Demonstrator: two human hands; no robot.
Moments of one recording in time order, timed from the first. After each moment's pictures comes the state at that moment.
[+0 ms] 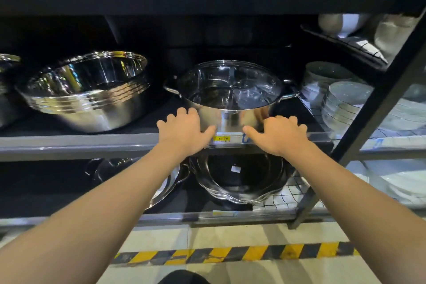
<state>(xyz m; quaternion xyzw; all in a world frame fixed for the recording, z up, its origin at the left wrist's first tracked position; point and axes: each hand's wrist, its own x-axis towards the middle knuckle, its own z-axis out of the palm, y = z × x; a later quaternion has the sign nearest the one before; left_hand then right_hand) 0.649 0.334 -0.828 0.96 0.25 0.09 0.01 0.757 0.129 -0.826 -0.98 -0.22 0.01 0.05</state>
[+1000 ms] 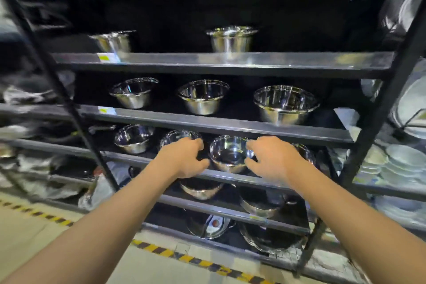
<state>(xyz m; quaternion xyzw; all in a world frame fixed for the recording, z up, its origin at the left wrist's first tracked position) 0.360 0.270 -0.153 0.96 0.27 -0.01 0.05 0.525 0.083 -0.153 -0.85 -0.53 -0.02 0.03</state>
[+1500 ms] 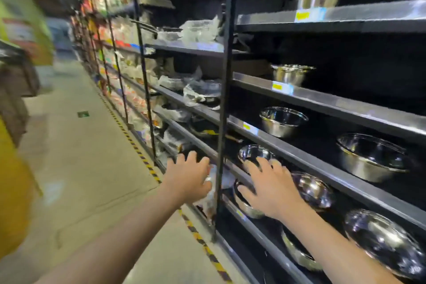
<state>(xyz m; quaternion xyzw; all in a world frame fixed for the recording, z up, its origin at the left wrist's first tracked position) 0.048 0.407 -0.151 0.82 0.56 0.07 -0.08 0.273 0.351 -0.147 -0.66 -0.74 -0.11 0.04</state>
